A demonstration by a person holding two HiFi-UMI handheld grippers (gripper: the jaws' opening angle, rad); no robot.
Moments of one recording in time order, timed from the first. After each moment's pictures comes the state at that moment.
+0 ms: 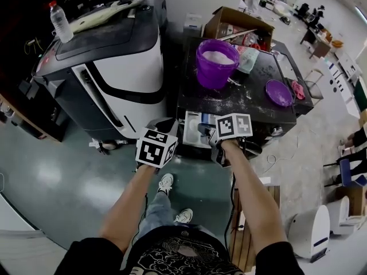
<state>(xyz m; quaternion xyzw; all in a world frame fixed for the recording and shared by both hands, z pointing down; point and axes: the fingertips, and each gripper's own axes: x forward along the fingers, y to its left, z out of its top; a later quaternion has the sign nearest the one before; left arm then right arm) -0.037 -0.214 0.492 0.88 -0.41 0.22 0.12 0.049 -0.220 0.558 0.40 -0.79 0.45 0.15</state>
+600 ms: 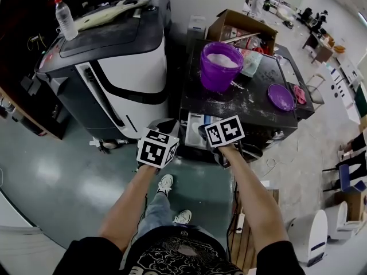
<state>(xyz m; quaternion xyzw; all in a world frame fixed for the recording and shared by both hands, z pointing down) -0.043 -0.215 0.492 0.88 -0.41 0.22 0.12 0.043 -0.220 0.570 0.40 -0.80 0.30 0.32</state>
